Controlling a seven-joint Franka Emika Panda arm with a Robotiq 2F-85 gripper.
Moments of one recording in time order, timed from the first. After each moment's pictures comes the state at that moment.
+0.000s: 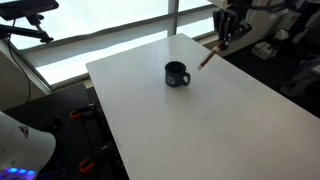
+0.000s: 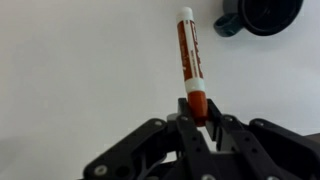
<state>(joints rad) -0.08 0.33 -0.10 -1.78 0.03 2.23 0.06</state>
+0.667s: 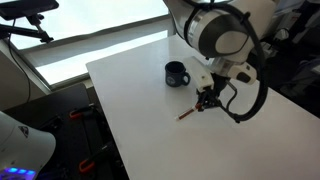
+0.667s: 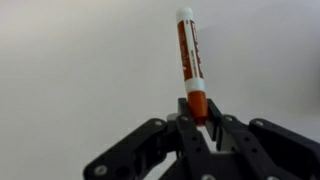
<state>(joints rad) -0.13 0.58 -0.15 -1.89 0.01 2.28 0.11</state>
